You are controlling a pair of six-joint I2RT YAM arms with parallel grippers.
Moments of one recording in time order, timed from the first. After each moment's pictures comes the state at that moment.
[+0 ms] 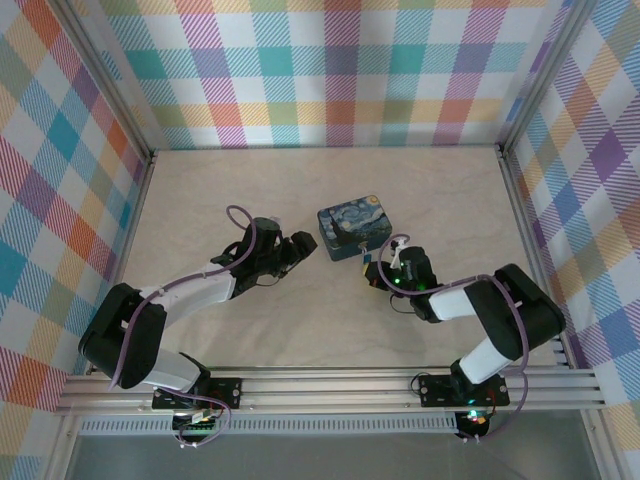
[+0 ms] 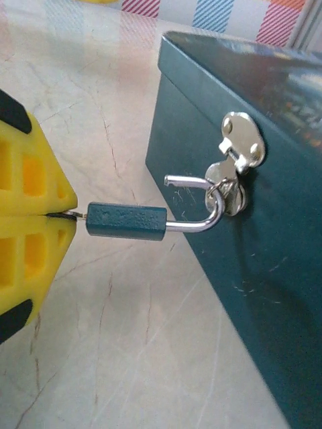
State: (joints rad) left arm -0.56 1.43 0.74 0.03 0.19 -1.10; right arm 0.48 1.58 0.36 0.64 -0.26 0.81
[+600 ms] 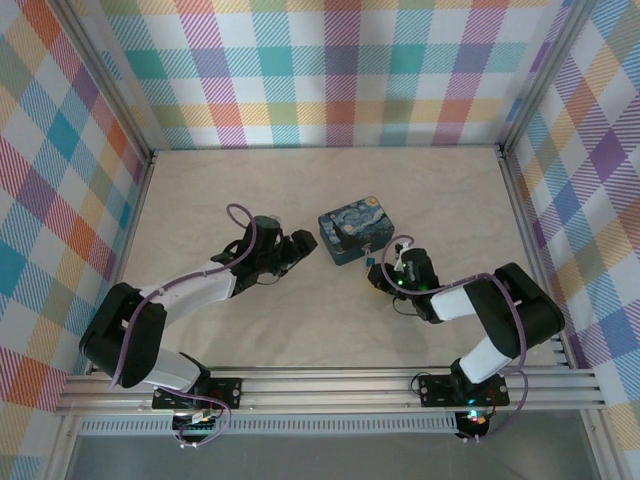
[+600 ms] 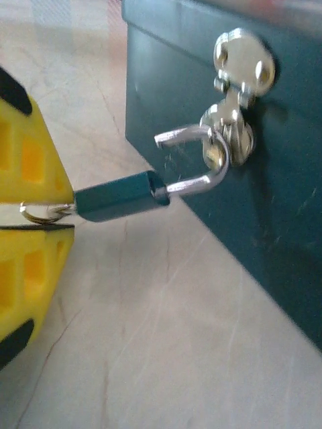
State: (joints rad) left arm -0.56 1.44 0.76 0.01 0.18 -1.09; right arm 0.45 1.58 0.34 0.62 -0.26 0.84
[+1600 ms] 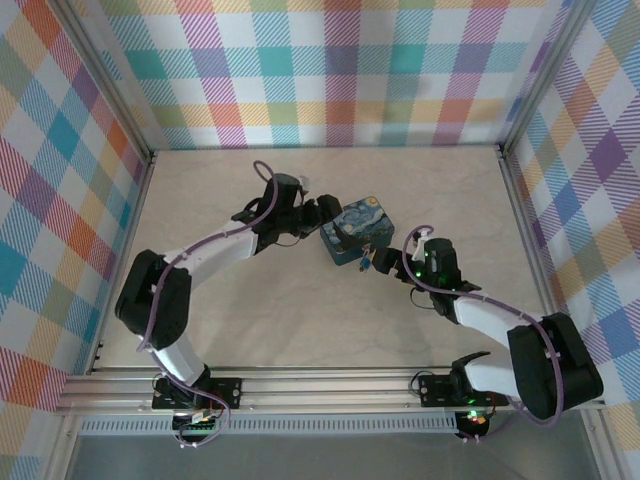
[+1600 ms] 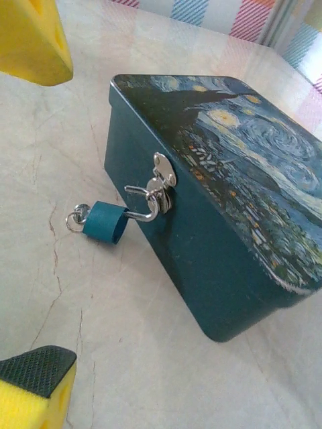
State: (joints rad) left arm -0.55 1.72 1.22 -0.11 0.34 -0.94; right arm 0.34 1.23 0.39 0.27 -0.29 0.65
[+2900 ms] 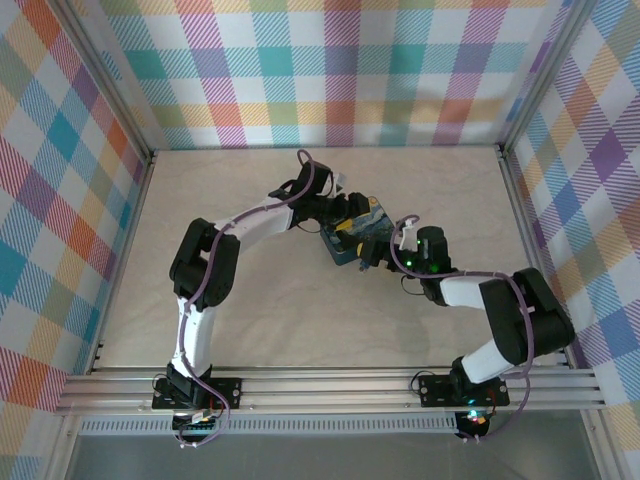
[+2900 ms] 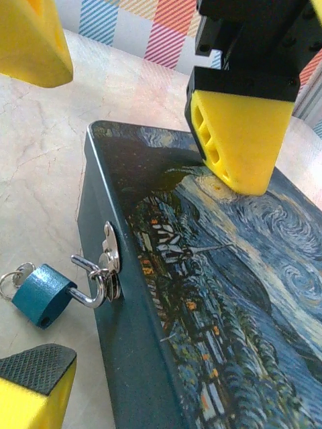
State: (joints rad) left arm -0.57 2.09 1.59 -0.23 0.57 -0.84; right arm 0.32 1.55 0.47 0.59 -0.54 0.61
